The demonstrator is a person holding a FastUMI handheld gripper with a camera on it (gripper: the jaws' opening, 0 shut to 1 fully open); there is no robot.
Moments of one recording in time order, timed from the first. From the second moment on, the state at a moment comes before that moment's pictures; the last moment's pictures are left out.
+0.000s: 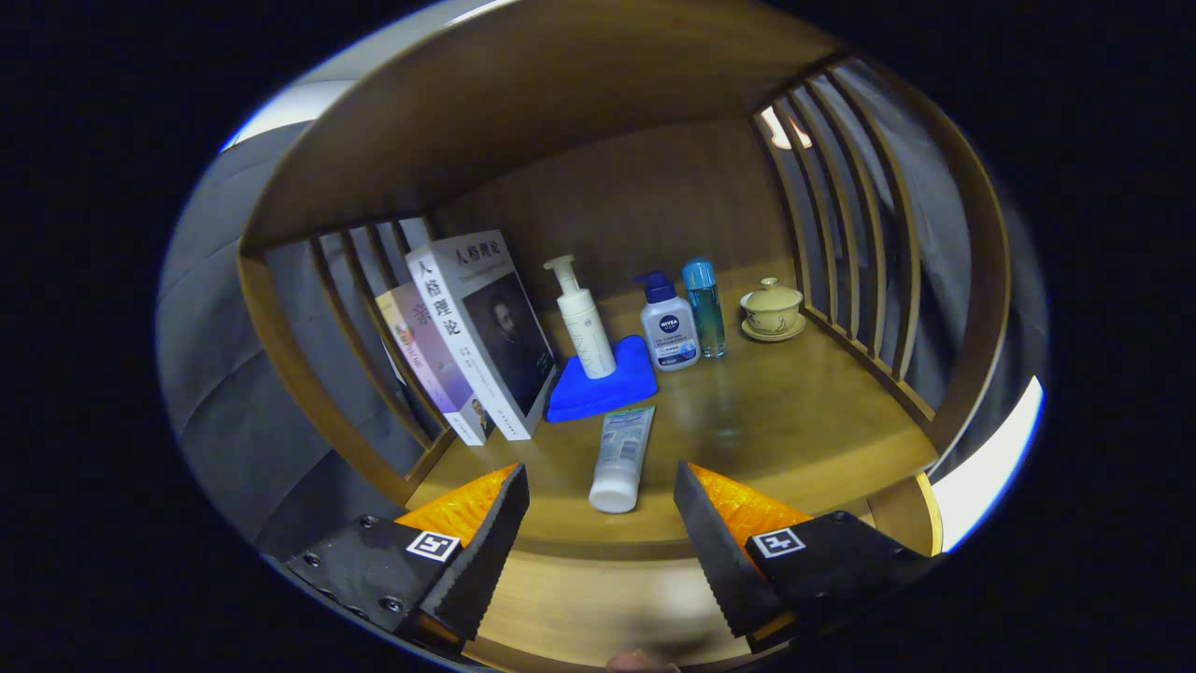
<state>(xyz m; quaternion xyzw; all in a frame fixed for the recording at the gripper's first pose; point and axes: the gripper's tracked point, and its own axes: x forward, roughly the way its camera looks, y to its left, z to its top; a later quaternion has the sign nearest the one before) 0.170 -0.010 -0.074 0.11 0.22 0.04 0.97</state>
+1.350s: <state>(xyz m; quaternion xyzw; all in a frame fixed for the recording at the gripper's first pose) -0.046 0.017 -0.121 0.00 0.04 0.00 1.00</state>
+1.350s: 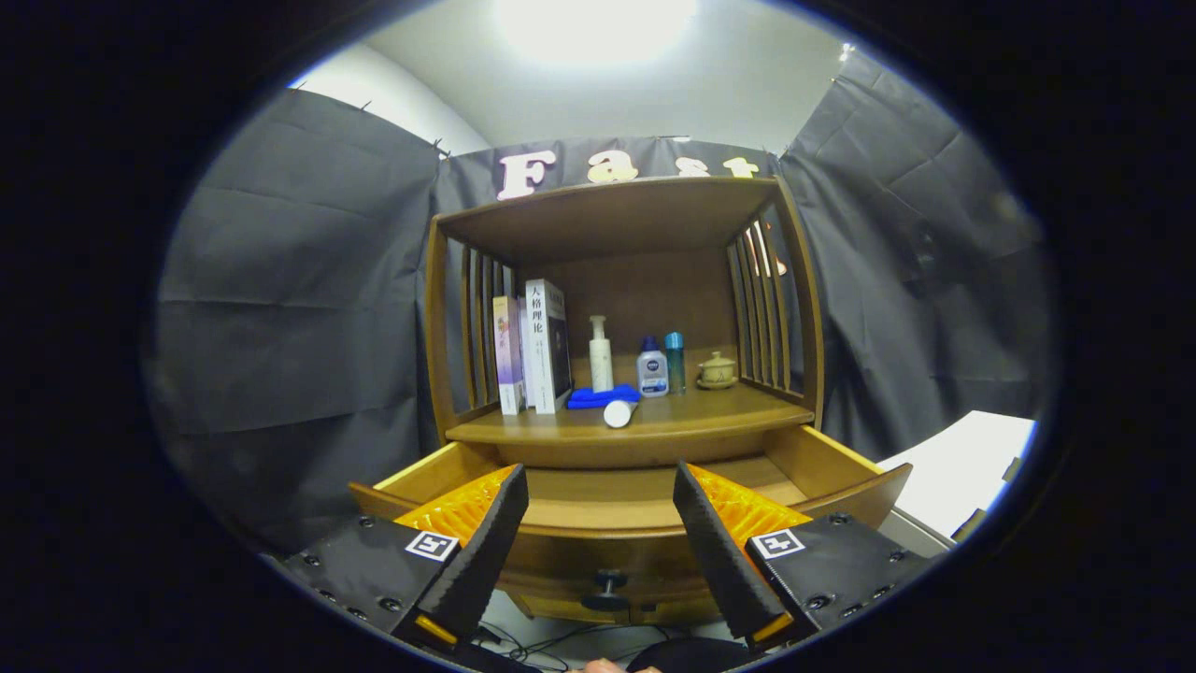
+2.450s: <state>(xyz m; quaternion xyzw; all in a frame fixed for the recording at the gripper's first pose) 0.137 -0.006 -0.227 -0.02 0.12 -0.06 0.99</state>
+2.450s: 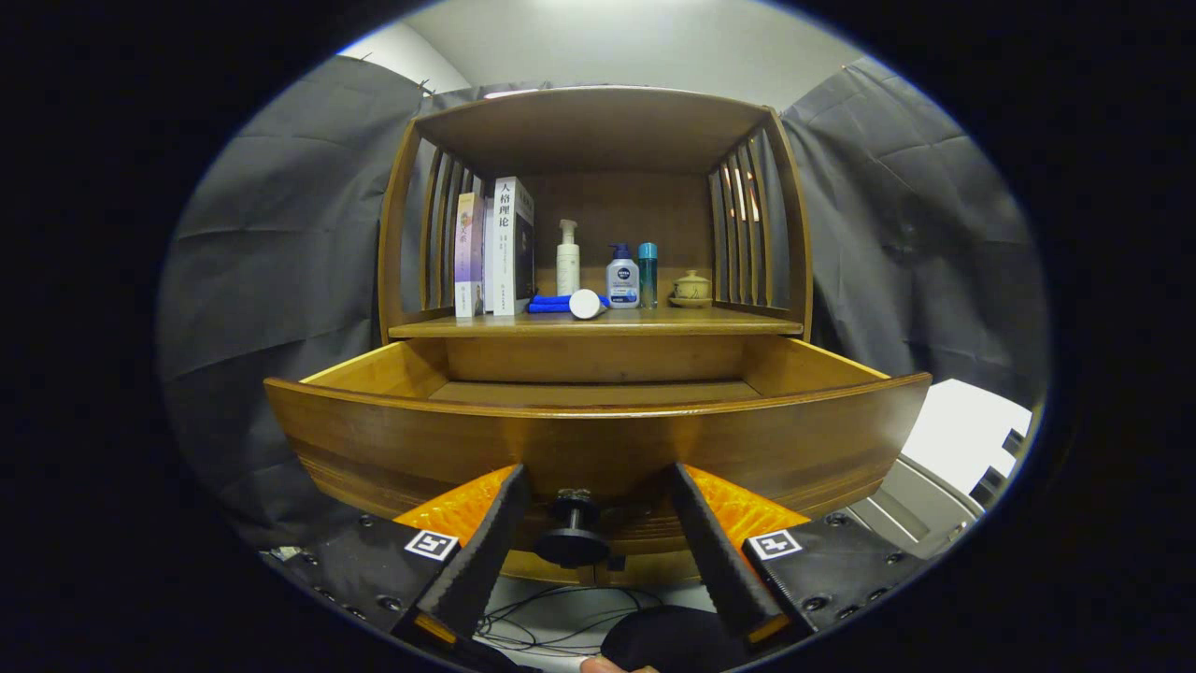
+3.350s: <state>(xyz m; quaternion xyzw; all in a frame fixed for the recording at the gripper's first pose) 0.215 -0.010 -0.219 -0.02 0.13 -0.06 0.99</state>
